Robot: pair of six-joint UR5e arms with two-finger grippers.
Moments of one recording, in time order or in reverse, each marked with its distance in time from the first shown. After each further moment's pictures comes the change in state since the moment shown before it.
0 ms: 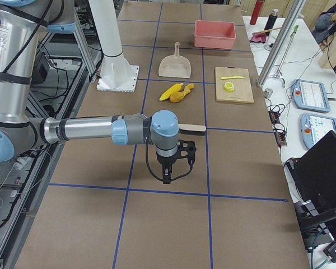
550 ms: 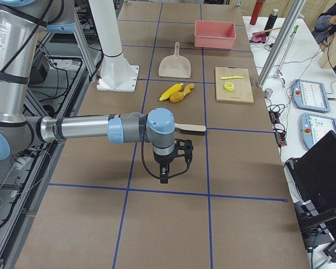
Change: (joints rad) left arm 0.000 0.001 0.003 0.001 0.005 0.001; right arm 0.001 -0.025 0.025 0.002 -0.032 0.000
